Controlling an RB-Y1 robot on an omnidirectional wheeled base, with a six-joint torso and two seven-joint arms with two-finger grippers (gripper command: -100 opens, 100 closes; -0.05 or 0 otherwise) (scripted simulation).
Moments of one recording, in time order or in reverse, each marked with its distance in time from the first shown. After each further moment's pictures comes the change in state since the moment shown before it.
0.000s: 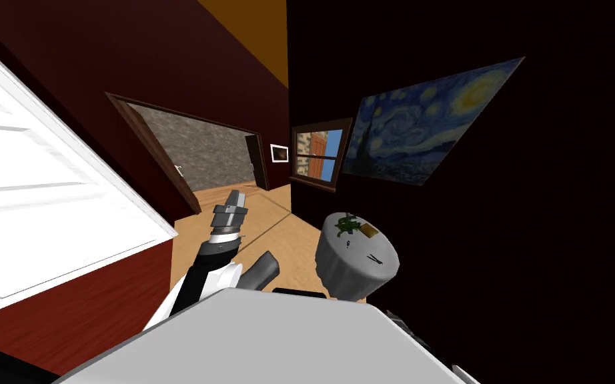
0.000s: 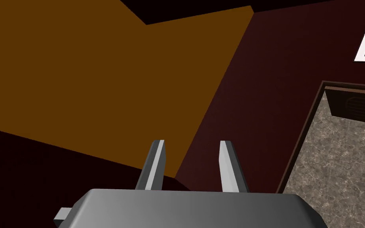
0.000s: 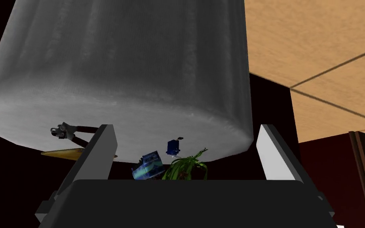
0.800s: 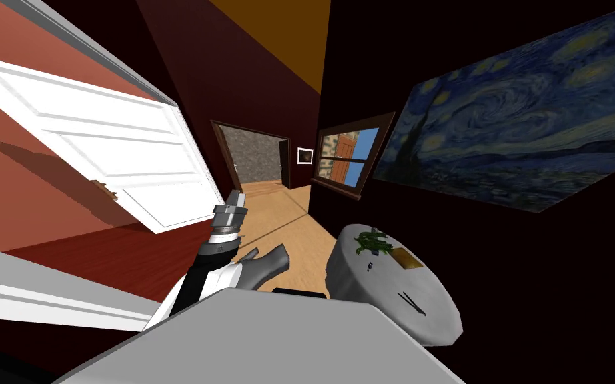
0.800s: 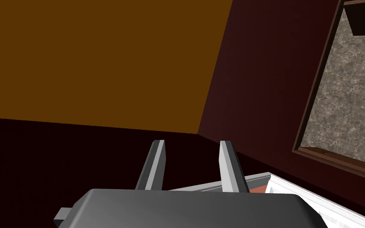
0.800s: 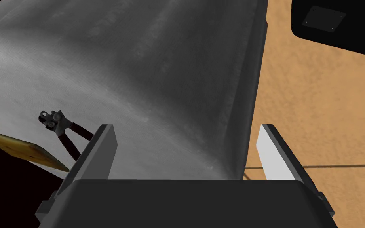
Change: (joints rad) left arm 0.000 0.000 0.000 0.000 0.000 0.000 0.000; right arm 0.049 -0.162 0.113 0.155 0.073 0.074 -0.002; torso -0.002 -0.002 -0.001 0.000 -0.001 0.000
